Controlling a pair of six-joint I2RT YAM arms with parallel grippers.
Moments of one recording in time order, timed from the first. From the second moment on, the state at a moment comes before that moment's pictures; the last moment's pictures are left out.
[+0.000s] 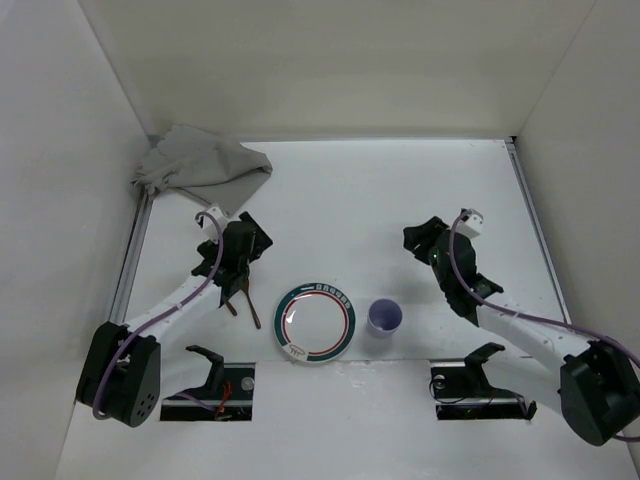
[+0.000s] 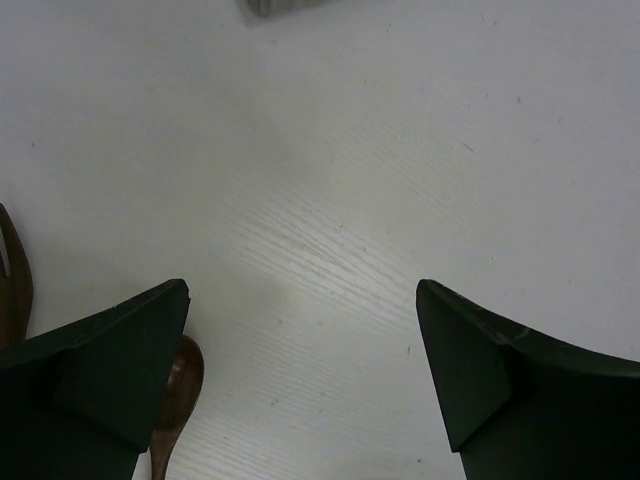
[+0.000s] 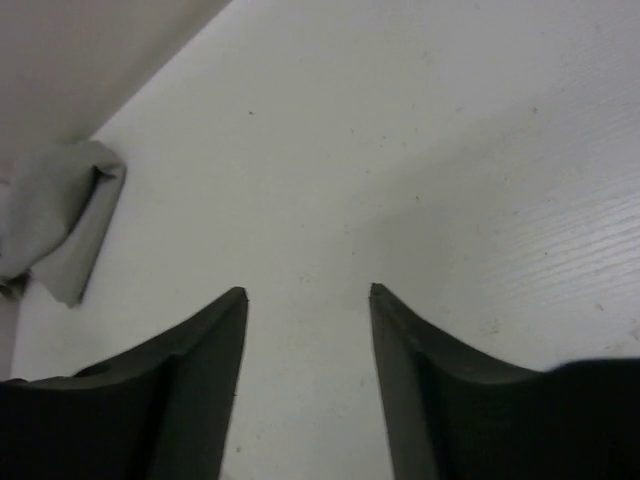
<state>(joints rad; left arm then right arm) -0.40 1.15 0.55 -0.07 -0.51 -0.83 0.49 1.03 0.44 0.26 0.40 0.81</state>
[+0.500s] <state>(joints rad) -0.30 1.28 0.59 0.09 -0.52 -0.81 0.49 1.07 0.41 0.32 0.37 0.78</state>
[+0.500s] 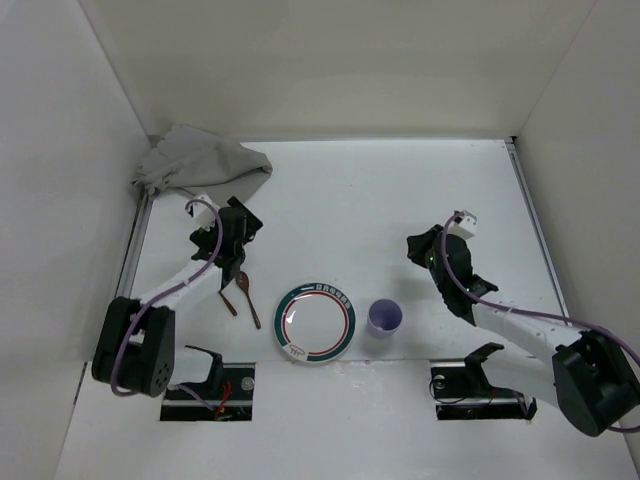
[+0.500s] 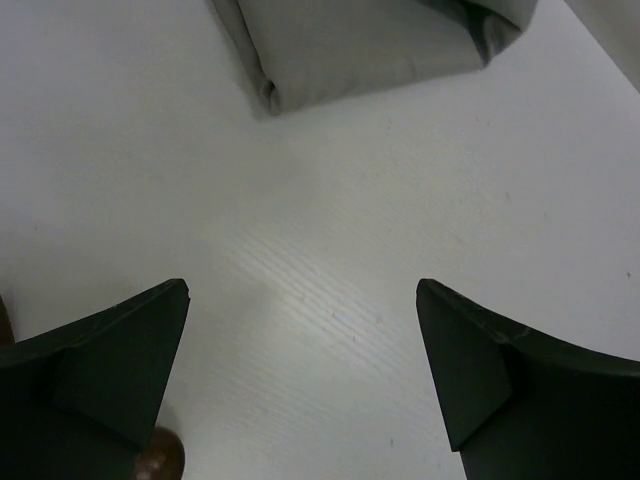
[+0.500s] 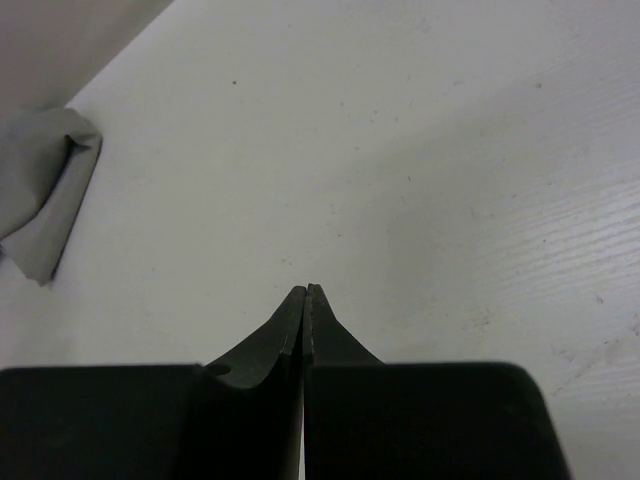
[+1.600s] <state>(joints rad) -0.04 1.89 1.00 0.24 -0.36 -0.96 0.51 1.21 0.44 0.32 0.28 0.75</state>
